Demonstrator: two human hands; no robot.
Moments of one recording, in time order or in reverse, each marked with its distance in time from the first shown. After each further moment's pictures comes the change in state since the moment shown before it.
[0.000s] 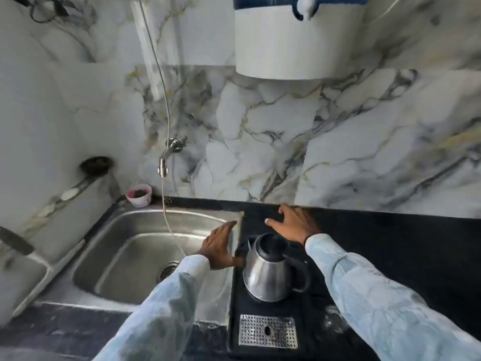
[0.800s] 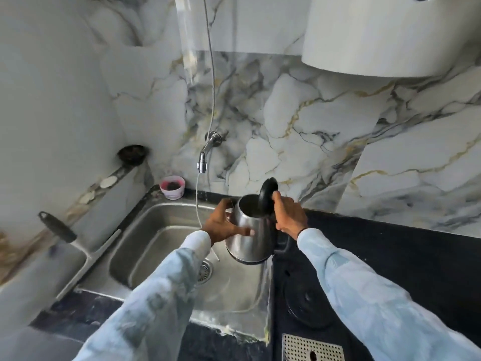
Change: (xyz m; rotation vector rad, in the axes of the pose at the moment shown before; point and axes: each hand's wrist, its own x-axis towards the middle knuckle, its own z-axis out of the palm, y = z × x) left_hand 0.034 -0.088 -0.091 -0.666 0.182 -0.094; right_hand 0.053 -0.148 0.047 0.377 -0.032 -0.025
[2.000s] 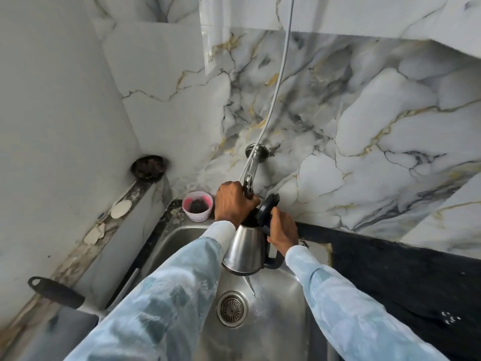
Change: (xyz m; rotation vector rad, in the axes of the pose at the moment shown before) left_hand 0.198 -0.016 -0.134 0.552 0.402 0.036; right_hand 0.175 -0.093 0.179 0.225 0.068 0.110
